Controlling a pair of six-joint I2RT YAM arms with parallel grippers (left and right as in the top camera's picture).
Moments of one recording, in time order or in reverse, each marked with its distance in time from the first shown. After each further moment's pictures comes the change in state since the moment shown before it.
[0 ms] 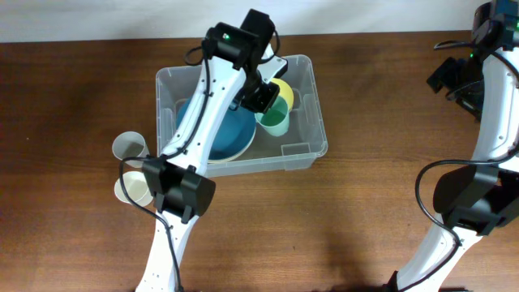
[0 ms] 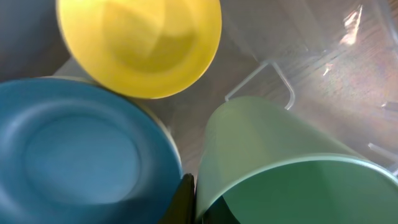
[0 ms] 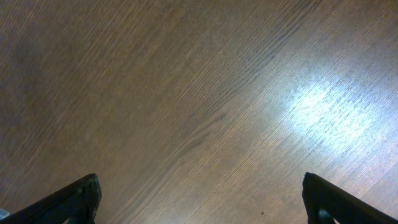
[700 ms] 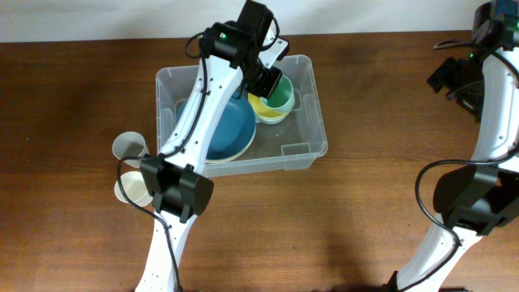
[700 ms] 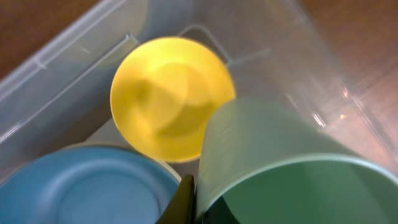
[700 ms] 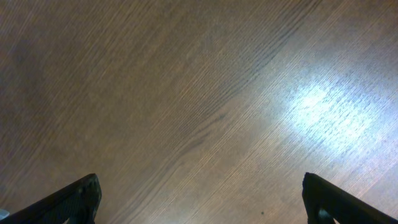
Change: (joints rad) left arm 0.020 -0.002 0.035 0.174 -0.006 -0.015; right arm 0.000 0.000 0.000 0.000 0.000 0.000
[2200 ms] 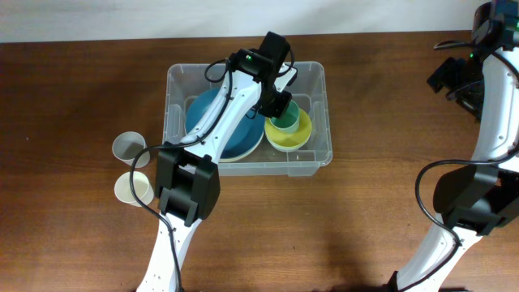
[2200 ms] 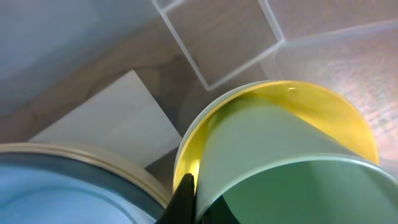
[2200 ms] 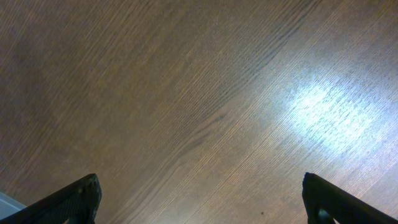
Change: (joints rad) left arm -0.055 -0.006 -0.368 0.266 -0.062 -0.085; right arm 0.000 0.000 0.000 0.000 0.000 0.000
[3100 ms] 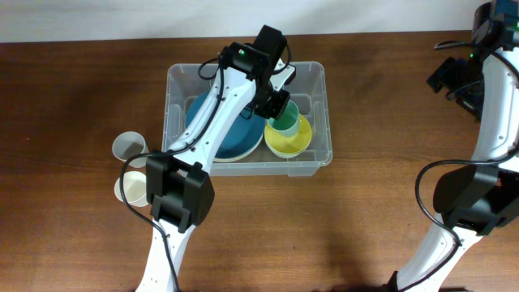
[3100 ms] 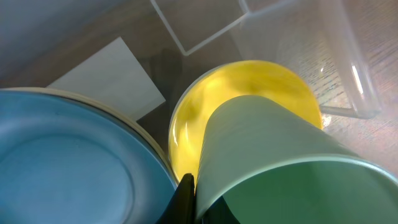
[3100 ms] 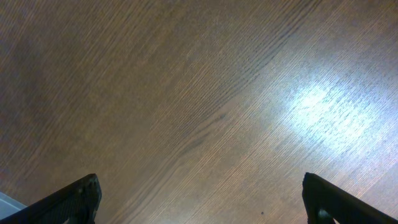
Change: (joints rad) left arm 0.001 -0.083 0.004 -0.128 0.060 0.000; right arm 0.000 0.000 0.000 0.000 0.000 0.000
